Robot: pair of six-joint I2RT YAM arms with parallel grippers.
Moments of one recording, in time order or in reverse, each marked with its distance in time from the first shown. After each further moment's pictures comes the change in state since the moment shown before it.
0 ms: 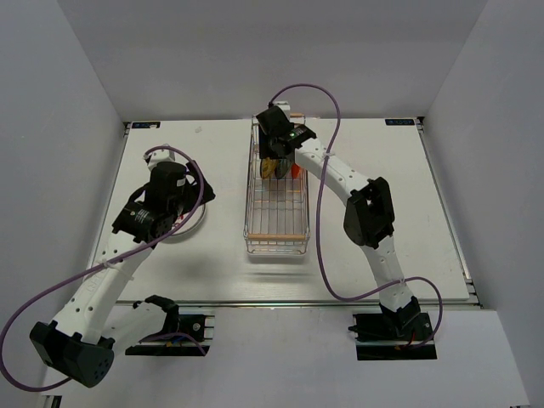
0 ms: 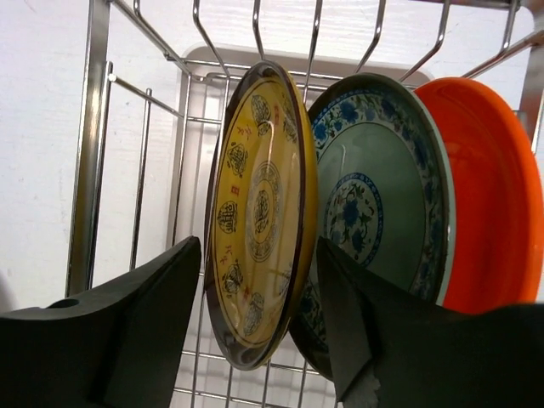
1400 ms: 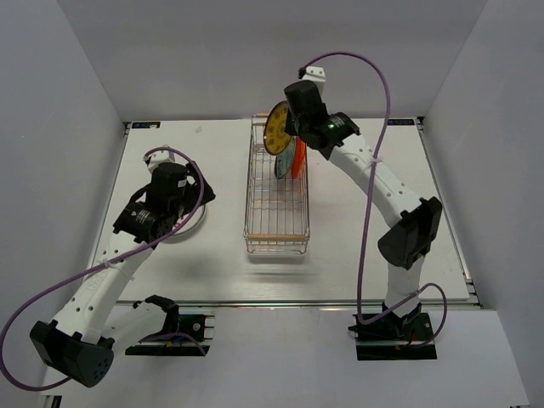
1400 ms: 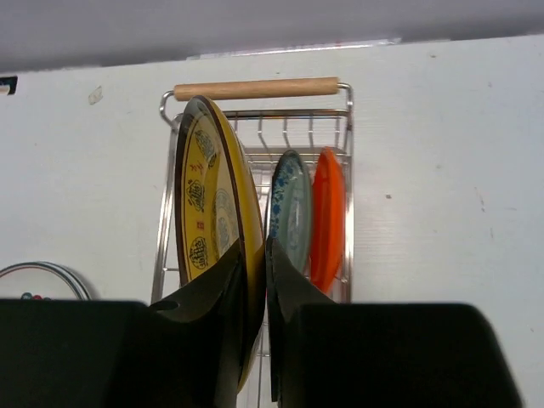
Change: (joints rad) left arm -0.007 0.000 -0.009 -0.001 -0.016 -0.022; right arm -0.006 -0.322 -0.082 0.028 0.106 0.006
